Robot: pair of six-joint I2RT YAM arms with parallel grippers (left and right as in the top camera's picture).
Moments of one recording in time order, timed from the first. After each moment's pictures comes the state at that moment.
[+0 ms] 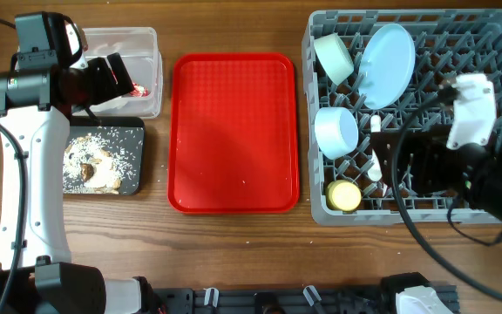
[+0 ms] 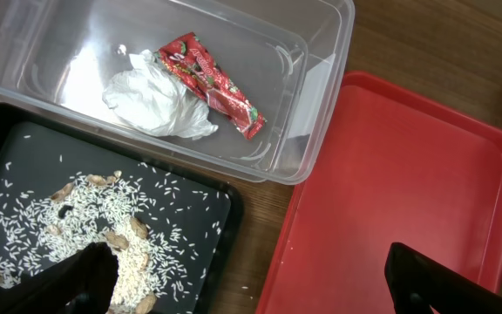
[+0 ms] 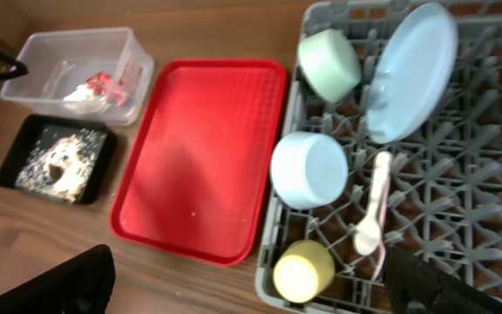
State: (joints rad) left arm 0.13 1.57 1.57 -1.02 0.05 -0.24; right arm 0.15 1.09 1.77 -1.43 -0.20 0.13
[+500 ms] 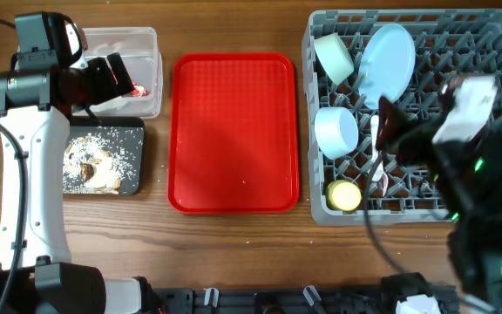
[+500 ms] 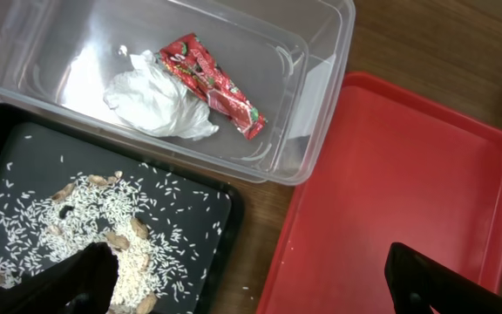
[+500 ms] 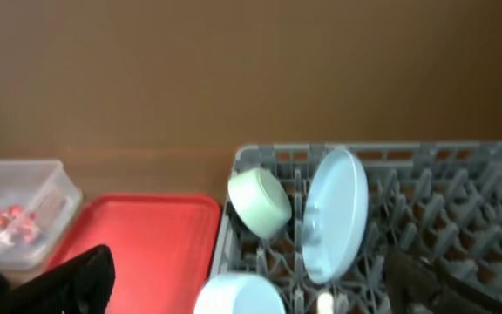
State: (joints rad) left arm 0.13 1.57 1.57 -1.02 0.04 -0.24; right arm 0.12 0.74 0.98 -0.52 -0.03 0.10
